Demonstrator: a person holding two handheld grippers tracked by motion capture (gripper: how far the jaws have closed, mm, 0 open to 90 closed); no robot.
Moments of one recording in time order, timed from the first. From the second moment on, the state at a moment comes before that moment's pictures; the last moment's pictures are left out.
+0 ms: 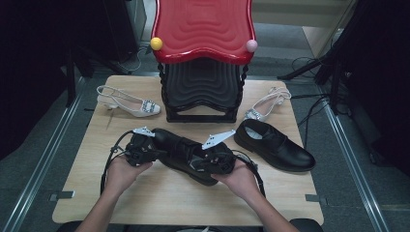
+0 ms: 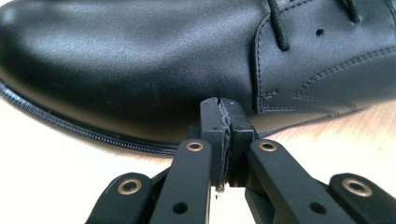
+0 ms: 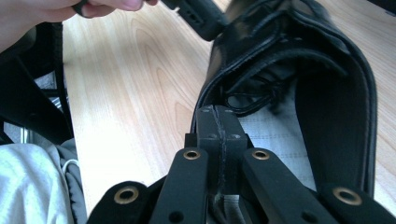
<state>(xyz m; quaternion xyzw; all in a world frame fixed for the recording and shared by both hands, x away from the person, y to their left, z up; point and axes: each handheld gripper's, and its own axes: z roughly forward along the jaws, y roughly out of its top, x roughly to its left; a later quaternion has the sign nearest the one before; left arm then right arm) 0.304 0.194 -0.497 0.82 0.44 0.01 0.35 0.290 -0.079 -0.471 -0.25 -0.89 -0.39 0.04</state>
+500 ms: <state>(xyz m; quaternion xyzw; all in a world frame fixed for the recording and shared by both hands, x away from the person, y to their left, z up) 0.302 0.197 -0.488 0.82 0.43 0.02 0.37 0.309 -0.123 -0.460 -0.30 -0.86 -0.41 -0.01</state>
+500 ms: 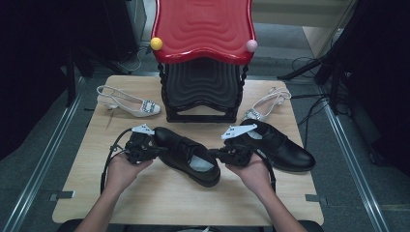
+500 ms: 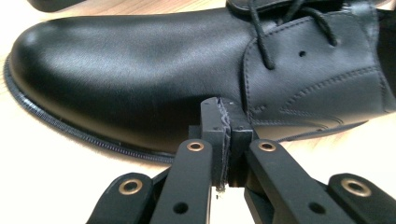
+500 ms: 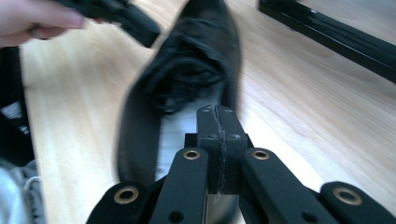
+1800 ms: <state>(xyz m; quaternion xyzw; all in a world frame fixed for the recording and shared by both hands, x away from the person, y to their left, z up) 0.301 0.186 -0.505 0.82 0.44 0.00 0.35 0.307 -0.101 -0.487 -0.27 -0.89 -0.37 0.03</state>
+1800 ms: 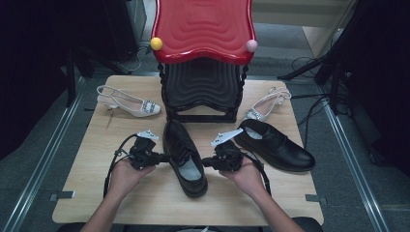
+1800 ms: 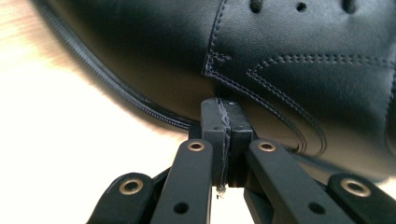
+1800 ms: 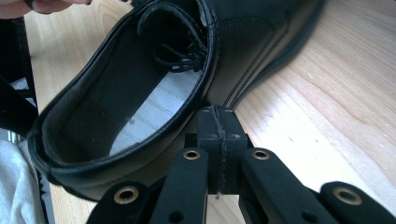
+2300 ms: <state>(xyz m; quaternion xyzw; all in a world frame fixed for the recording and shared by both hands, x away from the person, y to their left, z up) 0.316 0.192 -0.505 0.82 0.44 0.01 0.36 0.297 -0.093 -0.490 -0.27 -0.88 -0.39 0.04</state>
